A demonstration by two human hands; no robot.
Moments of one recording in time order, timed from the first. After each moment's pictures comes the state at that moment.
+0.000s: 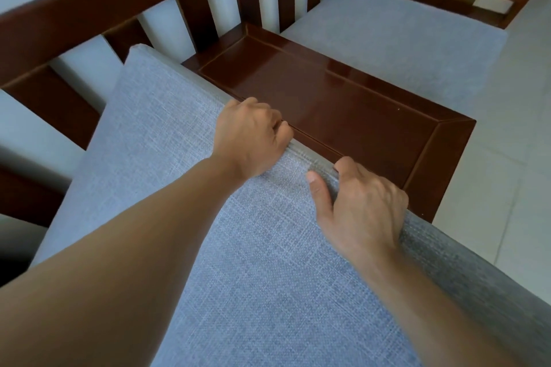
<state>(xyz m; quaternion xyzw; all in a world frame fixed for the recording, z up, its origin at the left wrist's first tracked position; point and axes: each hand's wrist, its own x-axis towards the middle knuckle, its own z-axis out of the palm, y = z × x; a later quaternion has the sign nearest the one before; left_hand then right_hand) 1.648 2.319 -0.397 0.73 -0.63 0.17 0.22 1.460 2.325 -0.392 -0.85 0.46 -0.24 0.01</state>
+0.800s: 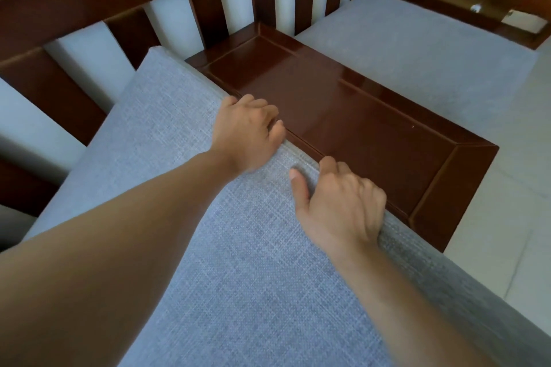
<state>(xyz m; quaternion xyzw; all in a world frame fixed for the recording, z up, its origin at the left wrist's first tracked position) 1.668 2.290 -0.426 0.77 -0.59 0.13 0.20 1.491 2.288 -0.419 -0.87 0.46 -0.18 -0.01</state>
